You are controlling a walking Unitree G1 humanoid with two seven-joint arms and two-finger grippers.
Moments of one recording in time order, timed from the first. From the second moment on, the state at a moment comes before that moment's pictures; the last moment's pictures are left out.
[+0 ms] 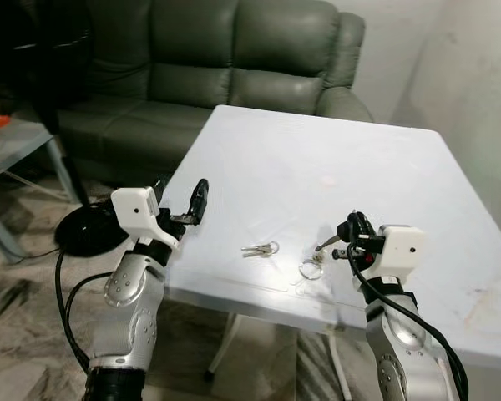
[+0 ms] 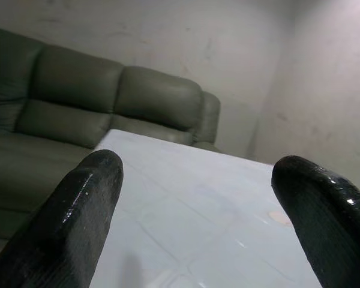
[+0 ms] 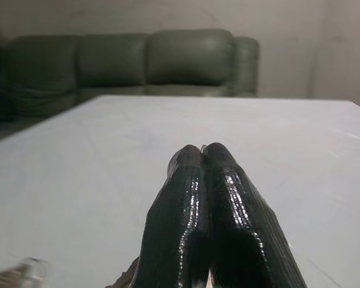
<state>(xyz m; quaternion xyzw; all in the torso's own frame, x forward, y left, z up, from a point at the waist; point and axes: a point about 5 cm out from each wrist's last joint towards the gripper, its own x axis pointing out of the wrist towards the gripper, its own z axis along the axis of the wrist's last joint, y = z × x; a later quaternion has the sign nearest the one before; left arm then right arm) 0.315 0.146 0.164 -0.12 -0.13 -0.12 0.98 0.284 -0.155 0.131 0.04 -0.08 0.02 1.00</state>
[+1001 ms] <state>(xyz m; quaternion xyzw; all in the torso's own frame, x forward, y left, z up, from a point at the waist) 0.319 0.147 0.160 -0.13 -0.13 -0.10 0.98 0.291 -0.145 0.132 0.05 -0.07 0.03 1.00</state>
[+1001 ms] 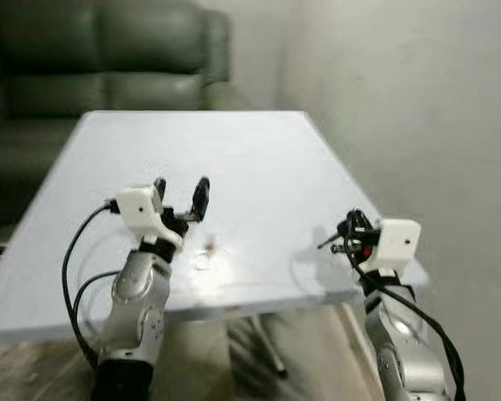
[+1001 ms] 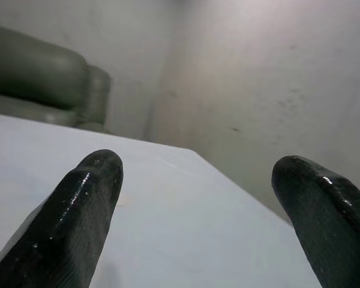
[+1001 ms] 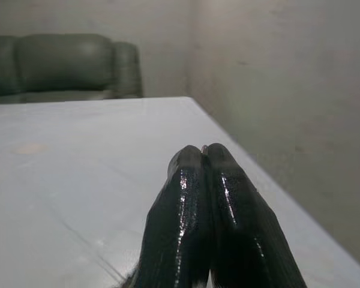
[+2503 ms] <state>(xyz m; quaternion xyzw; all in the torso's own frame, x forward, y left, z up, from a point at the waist) 0.318 0.141 0.151 -0.16 -0.11 -0.07 0.98 0.289 -0.141 0.130 0.04 -0.07 0.05 1.00</state>
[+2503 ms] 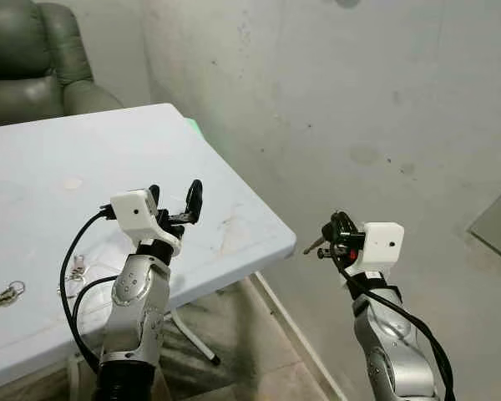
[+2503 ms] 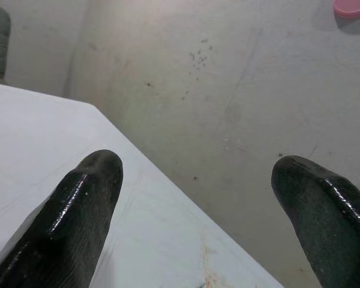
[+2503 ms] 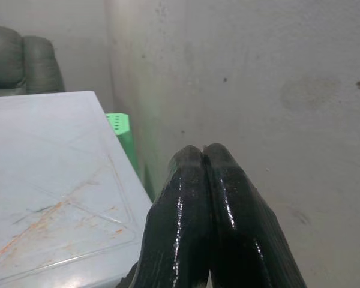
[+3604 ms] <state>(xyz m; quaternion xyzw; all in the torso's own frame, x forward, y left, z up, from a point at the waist) 0.292 0.135 0.132 -0.12 -0.08 -0.11 0.98 0.276 -0.153 0.121 0.04 -0.05 0.02 1.00</state>
